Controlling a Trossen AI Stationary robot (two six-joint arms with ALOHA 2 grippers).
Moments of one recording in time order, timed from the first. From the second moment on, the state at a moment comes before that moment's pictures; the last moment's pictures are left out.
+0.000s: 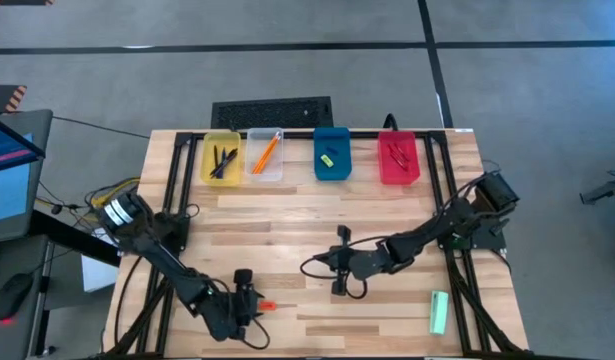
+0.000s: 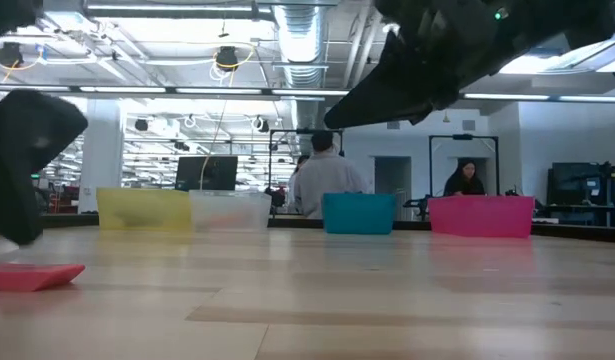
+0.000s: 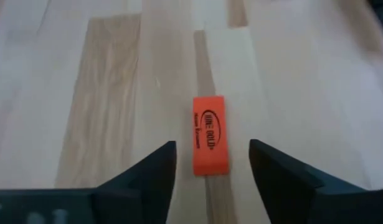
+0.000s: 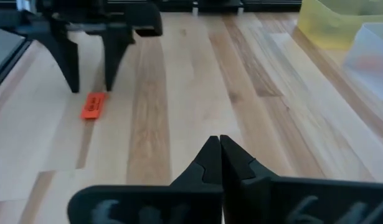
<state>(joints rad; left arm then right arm) -0.86 1.75 0.77 0.01 -0.55 -0.62 0.42 1.72 0.85 0.38 0.50 0.24</state>
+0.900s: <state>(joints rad) -0.85 1.85 0.79 0.06 -0.53 -0.51 0.46 1.72 0.85 0.38 0.56 0.24</state>
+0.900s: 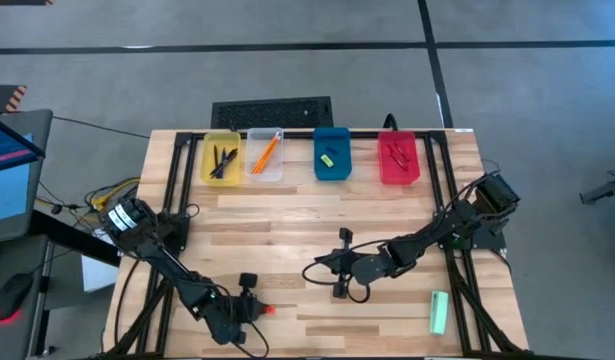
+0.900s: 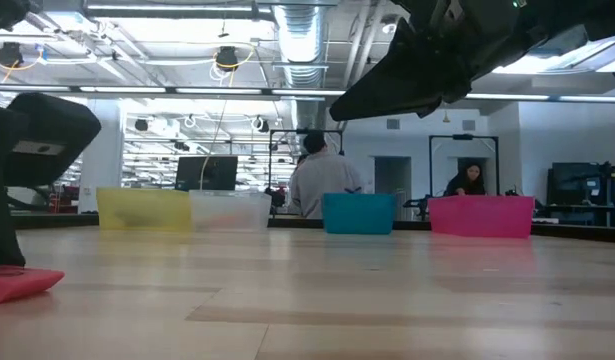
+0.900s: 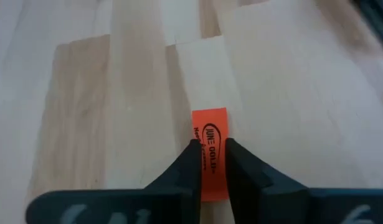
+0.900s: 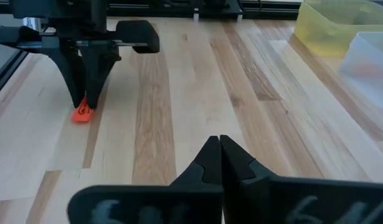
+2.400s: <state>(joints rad) -0.51 1.65 0.64 0.02 -0.54 -0.75 0.19 1.72 0.85 0.44 0.39 0.36</state>
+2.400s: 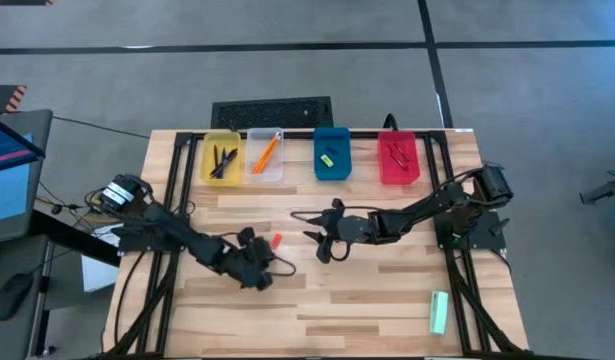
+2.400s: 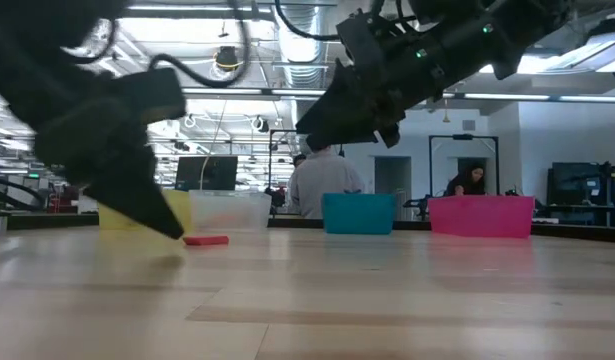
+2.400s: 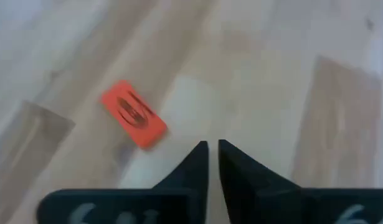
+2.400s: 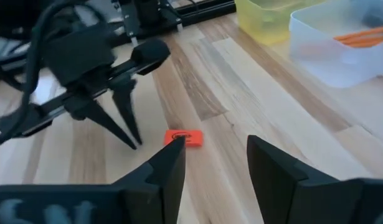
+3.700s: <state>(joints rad) -0.32 1.74 0.74 -0.13 -0.48 -0.72 0.10 1.72 0.85 0.40 0.34 0.21</state>
